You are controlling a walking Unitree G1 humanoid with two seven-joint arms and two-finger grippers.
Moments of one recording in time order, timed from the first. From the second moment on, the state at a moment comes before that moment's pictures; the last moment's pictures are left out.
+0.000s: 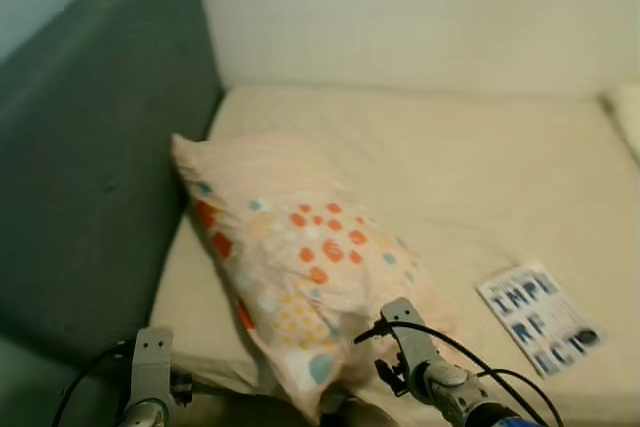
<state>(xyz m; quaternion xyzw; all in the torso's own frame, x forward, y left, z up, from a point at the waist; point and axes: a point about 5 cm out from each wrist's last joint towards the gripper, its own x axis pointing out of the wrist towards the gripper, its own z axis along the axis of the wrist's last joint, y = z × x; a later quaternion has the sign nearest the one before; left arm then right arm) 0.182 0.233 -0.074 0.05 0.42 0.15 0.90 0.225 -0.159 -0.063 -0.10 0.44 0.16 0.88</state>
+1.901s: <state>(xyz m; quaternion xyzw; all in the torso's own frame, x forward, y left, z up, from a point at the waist) 0.219 0.241 -0.044 -0.32 0.24 0.08 0.91 0.240 -0.177 -0.049 -0.07 0.40 0.19 0.89</state>
